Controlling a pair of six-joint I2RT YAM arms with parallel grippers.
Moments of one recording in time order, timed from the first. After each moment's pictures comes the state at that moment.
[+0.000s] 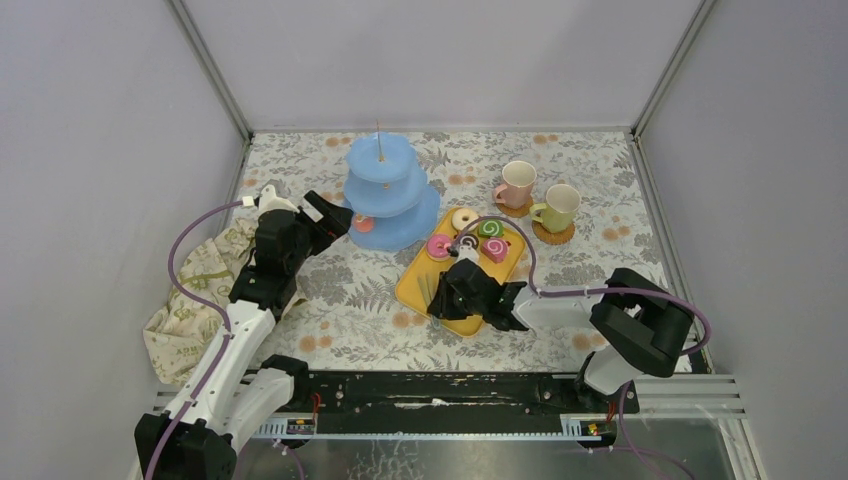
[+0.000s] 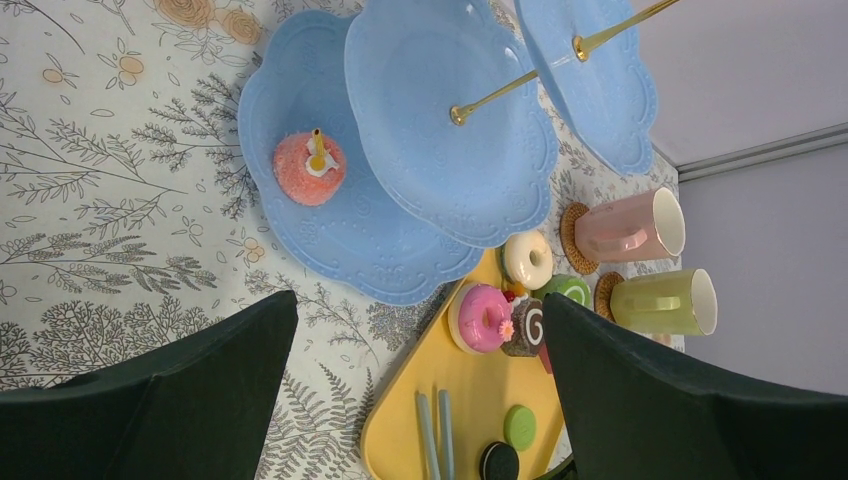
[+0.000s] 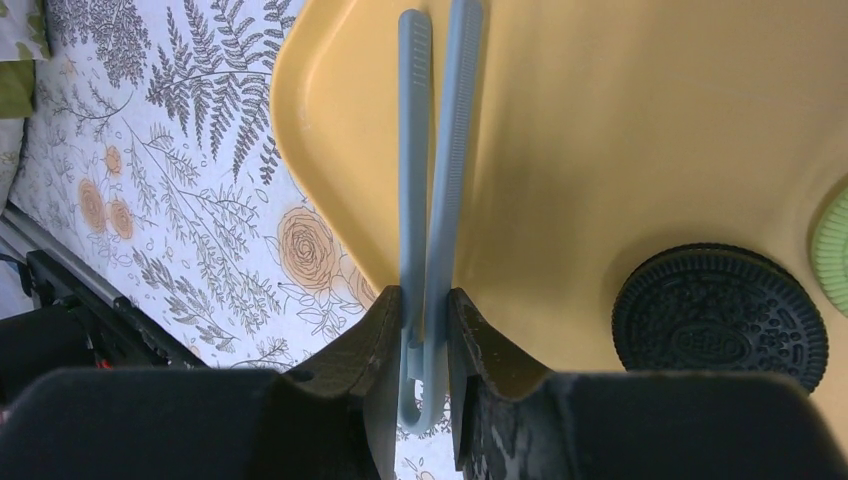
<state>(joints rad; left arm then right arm) -0.20 0.86 0.67 -0.19 -0.03 -0.77 0.98 1.56 0.64 0.15 0.04 0.86</state>
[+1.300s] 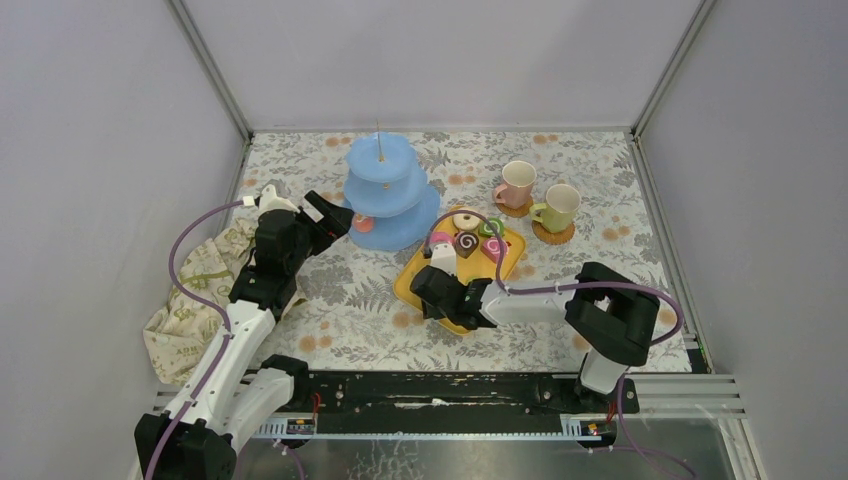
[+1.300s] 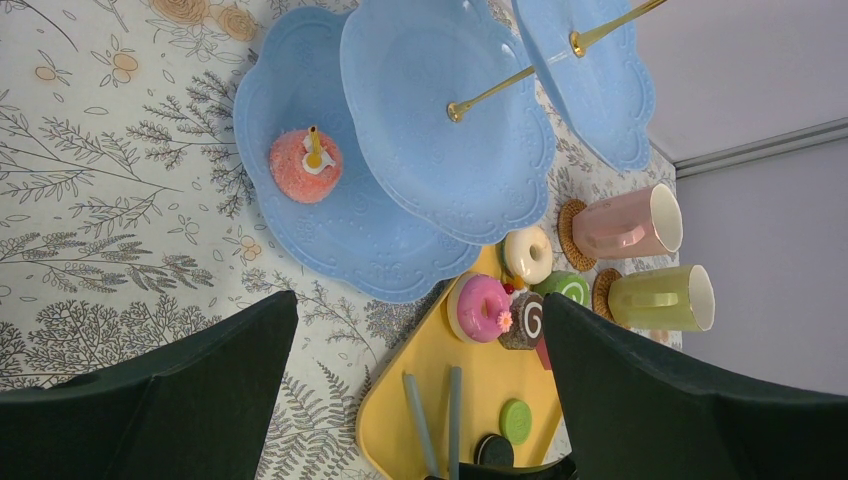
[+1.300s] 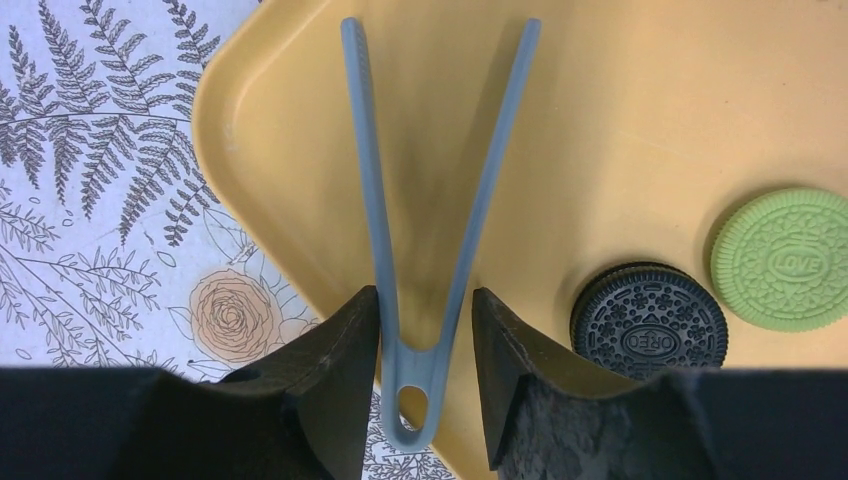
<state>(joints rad) -0.20 0.86 0.67 -0.19 -0.02 -0.77 1.12 1.70 0.88 -0.14 0.41 0.75</state>
